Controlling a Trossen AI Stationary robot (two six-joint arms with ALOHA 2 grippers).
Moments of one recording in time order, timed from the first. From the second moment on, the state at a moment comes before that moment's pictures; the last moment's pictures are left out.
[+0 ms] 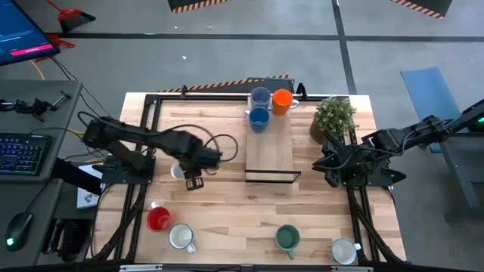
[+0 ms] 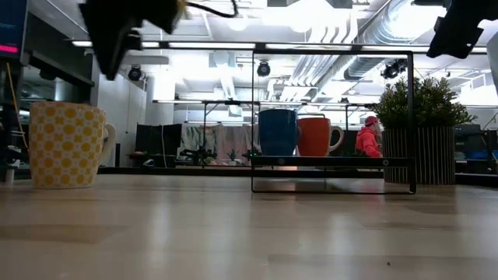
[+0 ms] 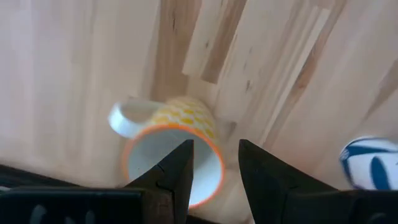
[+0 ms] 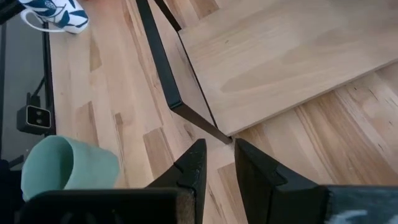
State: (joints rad) left arm -0.15 1.55 1.36 -1.40 -0.03 -0.46; right arm 0.36 0.73 0.81 -0.93 0.23 0.73
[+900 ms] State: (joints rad) left arm -0.27 1.47 1.12 -1.26 -0.12 -0.76; right arm 0.36 0.77 0.81 -0.92 0.22 0.75
